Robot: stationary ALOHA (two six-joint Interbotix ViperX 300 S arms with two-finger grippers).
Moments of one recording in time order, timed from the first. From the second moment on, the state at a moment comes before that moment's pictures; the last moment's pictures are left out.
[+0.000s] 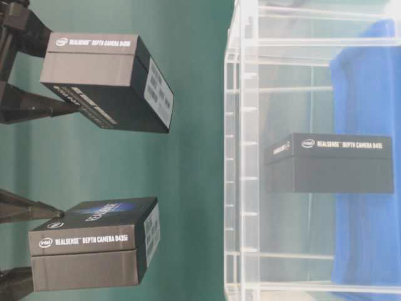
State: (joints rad) left arm 0.24 0.08 -0.53 0.06 1.79 -1.20; right arm -0.21 -0.01 -0.37 -0.23 1.59 1.25
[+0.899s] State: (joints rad) left arm -0.20 0.08 -0.50 0.07 1.79 -1.56; right arm 0.25 0.00 -0.37 -0.35 1.71 1.70
